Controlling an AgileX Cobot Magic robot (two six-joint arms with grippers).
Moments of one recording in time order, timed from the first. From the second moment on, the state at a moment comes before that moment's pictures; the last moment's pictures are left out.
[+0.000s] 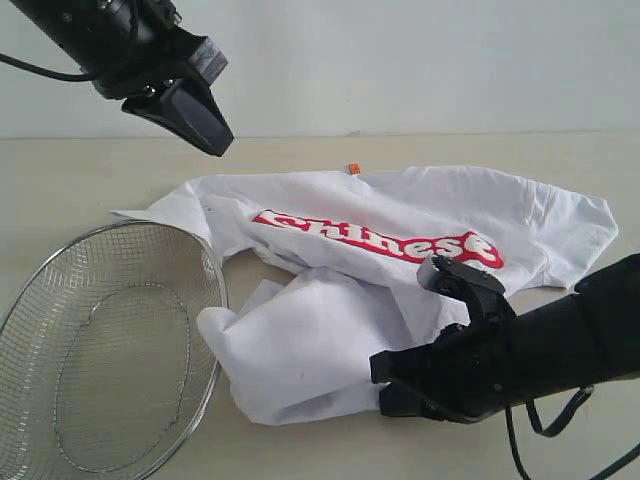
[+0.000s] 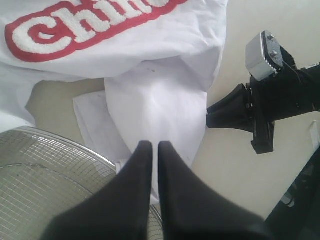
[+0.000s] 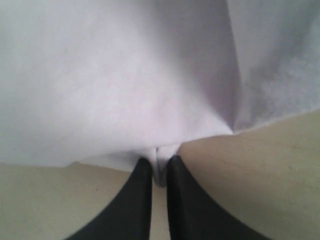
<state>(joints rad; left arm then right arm) -0.34 1.71 -1.58 -0.48 1.22 0.42 0.28 1.79 -0.56 1.75 0.50 -1.38</state>
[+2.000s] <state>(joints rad) -0.34 1.69 -1.58 -0.48 1.22 0.42 0.28 1.76 -0.56 1.70 0.51 -1.31</state>
